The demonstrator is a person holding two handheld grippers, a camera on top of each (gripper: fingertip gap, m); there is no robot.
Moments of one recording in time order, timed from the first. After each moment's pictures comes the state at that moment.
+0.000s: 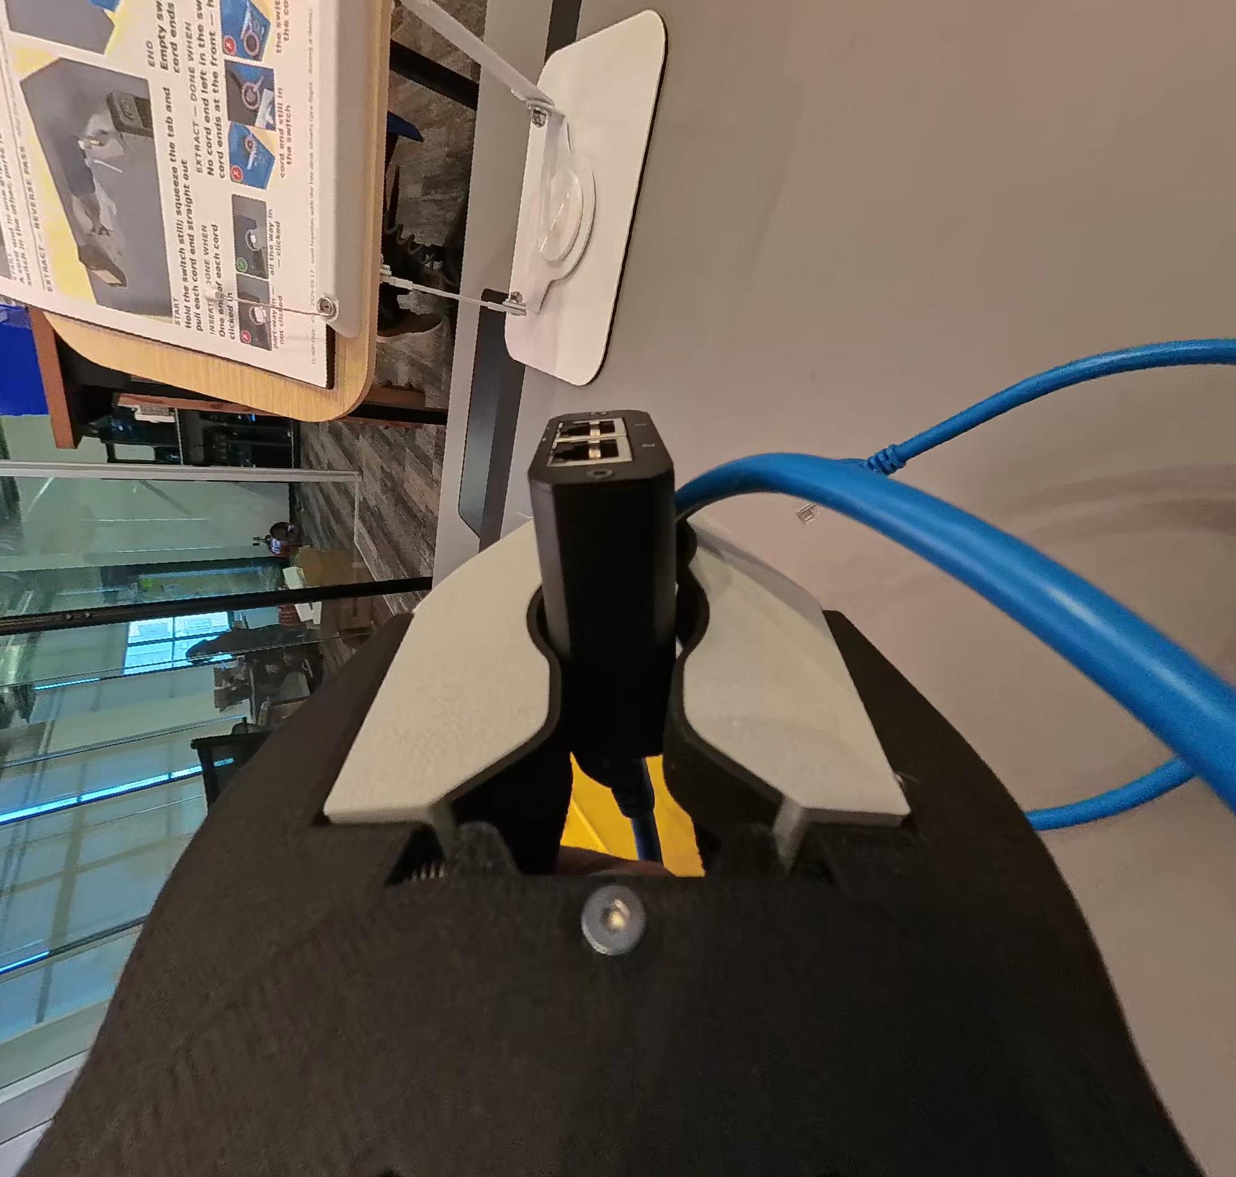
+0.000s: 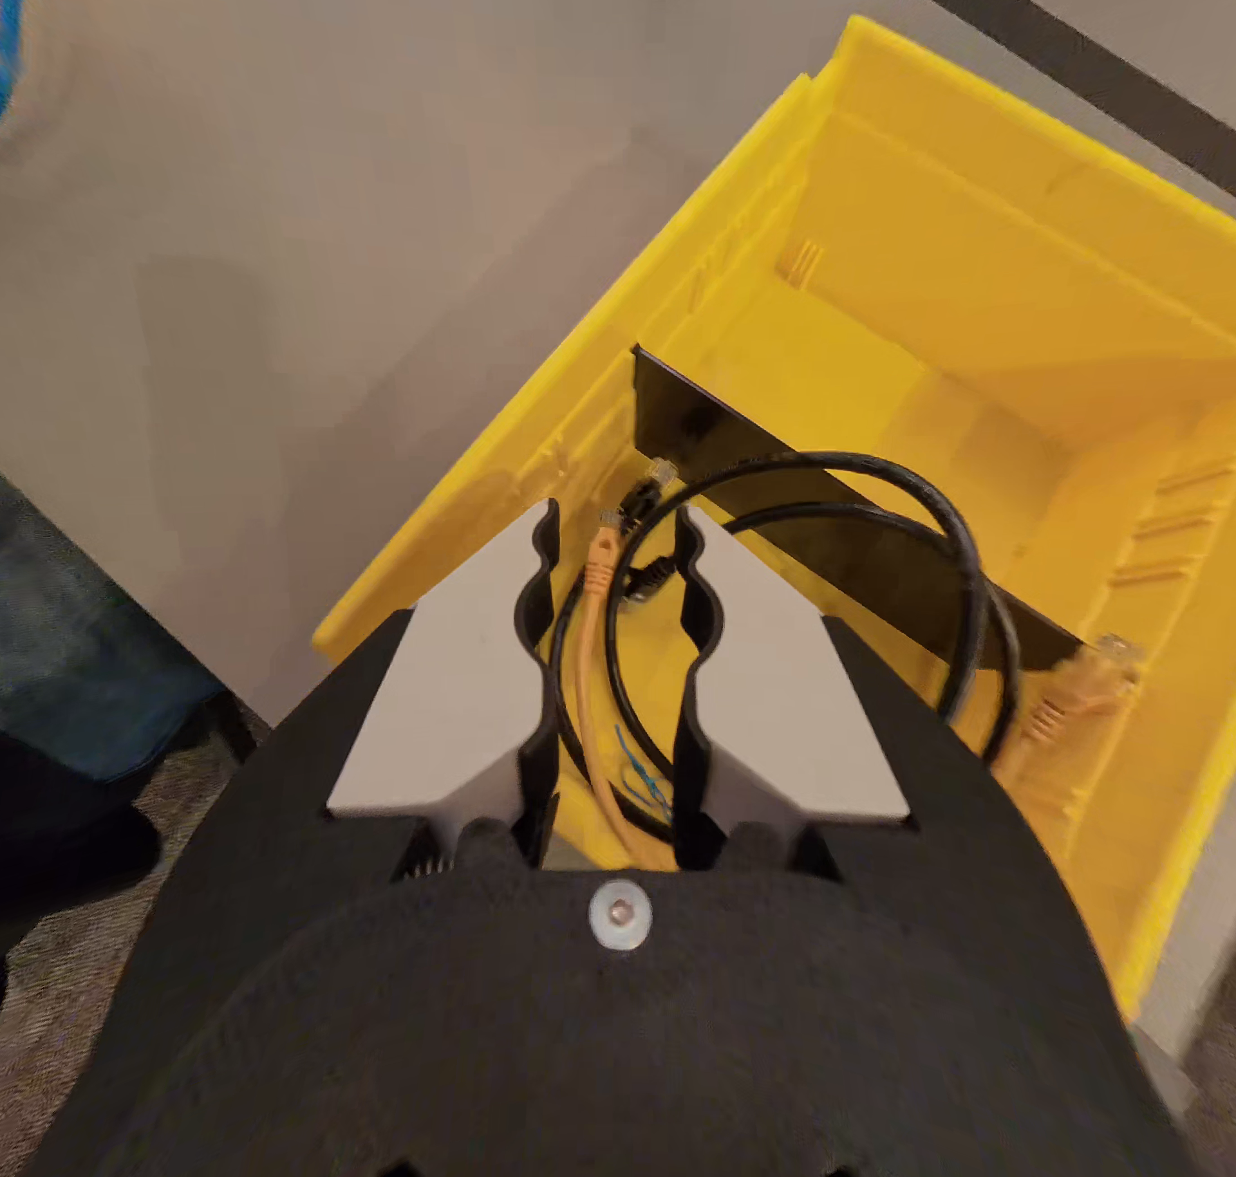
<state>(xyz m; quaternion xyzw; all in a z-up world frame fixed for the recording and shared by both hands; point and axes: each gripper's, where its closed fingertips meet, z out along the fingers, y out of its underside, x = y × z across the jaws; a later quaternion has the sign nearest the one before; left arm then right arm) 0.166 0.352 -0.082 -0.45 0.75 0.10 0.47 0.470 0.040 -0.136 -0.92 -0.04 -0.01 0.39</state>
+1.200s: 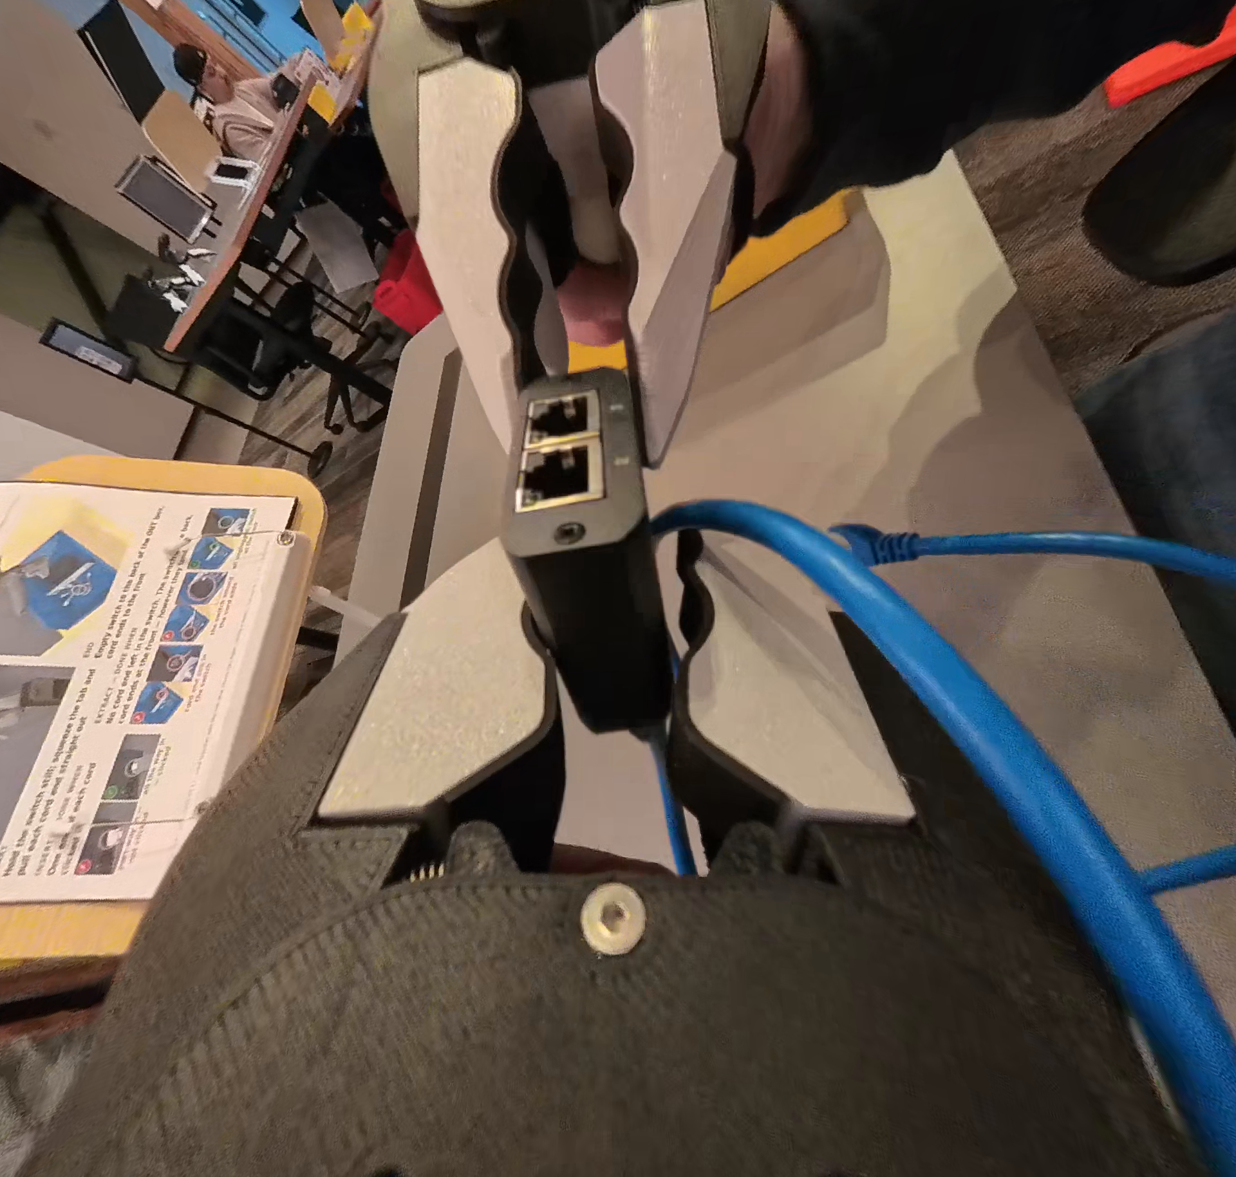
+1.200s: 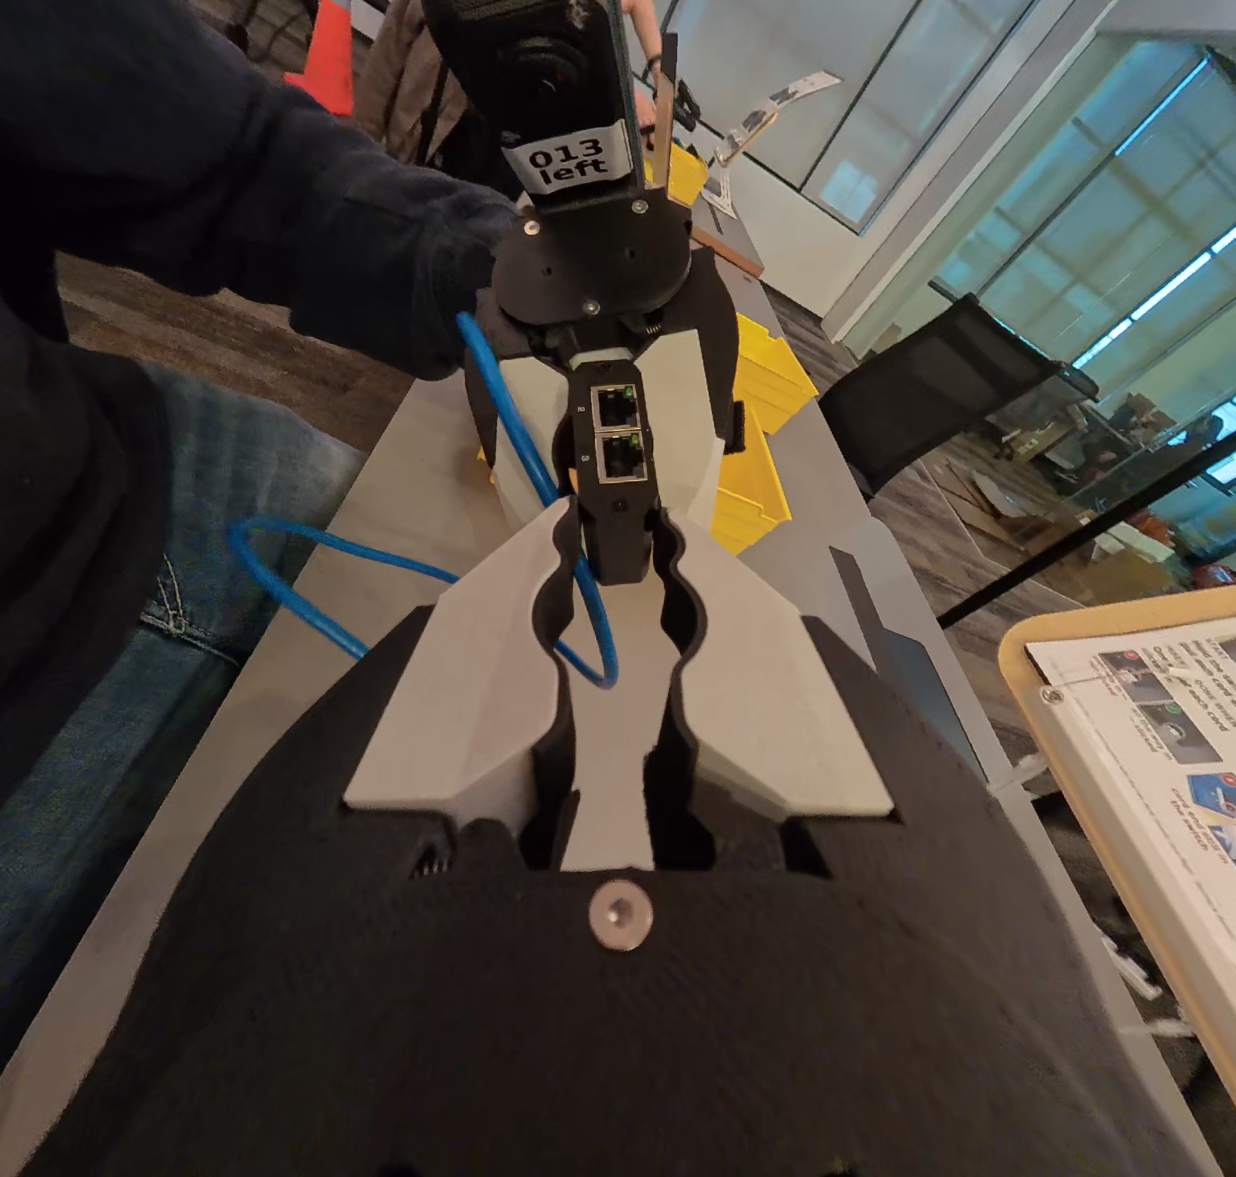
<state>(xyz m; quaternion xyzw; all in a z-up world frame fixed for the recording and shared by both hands) 0.196 0.227 -0.027 -0.23 0.81 -0.28 0.46 0.169 0.222 0.009 -0.61 -0.48 0.11 0.62</state>
